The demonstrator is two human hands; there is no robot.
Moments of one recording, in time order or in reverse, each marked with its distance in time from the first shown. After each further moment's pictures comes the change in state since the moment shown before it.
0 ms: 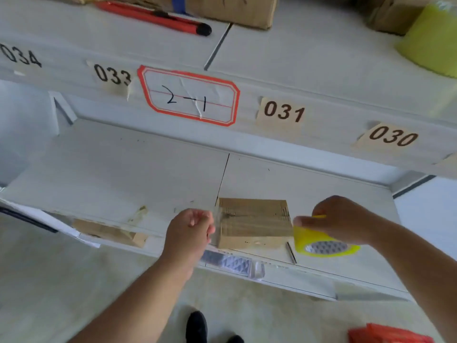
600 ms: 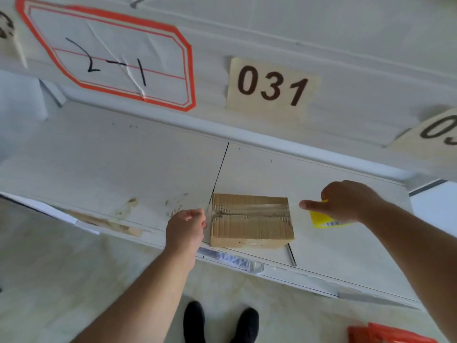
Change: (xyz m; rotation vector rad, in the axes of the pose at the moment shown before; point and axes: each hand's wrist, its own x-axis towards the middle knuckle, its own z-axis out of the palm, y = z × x) left_hand 0.065 -0.051 0.052 -0.035 0.145 -0.218; right_hand 0.100 0.070 0.020 -0.407 0.013 0.042
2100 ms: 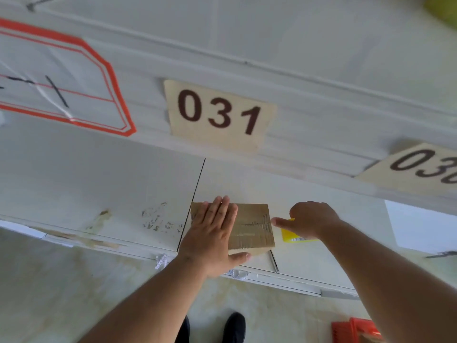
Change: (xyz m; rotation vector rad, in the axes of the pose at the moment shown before) left_hand 0.004 -0.012 0.062 1.463 -0.436 1.011; right_hand 0.011 -0.020 0.046 0.069 -0.137 0.070
